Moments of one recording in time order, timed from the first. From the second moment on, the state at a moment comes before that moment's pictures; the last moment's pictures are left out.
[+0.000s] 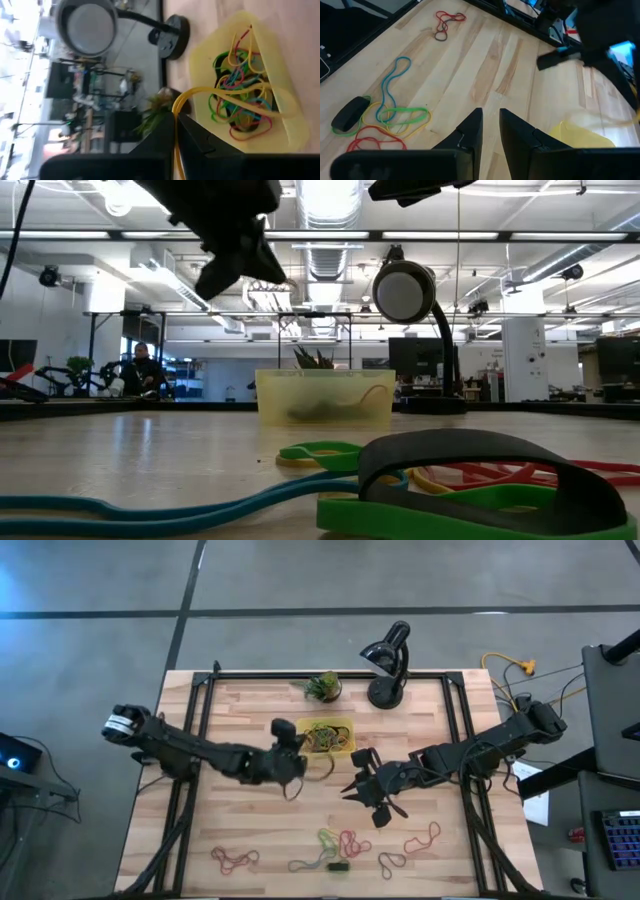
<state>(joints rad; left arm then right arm) -0.23 1.46 0.96 -0.17 -0.94 0.61 0.34 1.45 1.05 -0.21 0.16 -0.20</state>
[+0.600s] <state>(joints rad) 0.10 1.48 0.95 -0.13 -0.41 0.64 0.34 1.45 1.05 -0.21 0.16 -0.20</state>
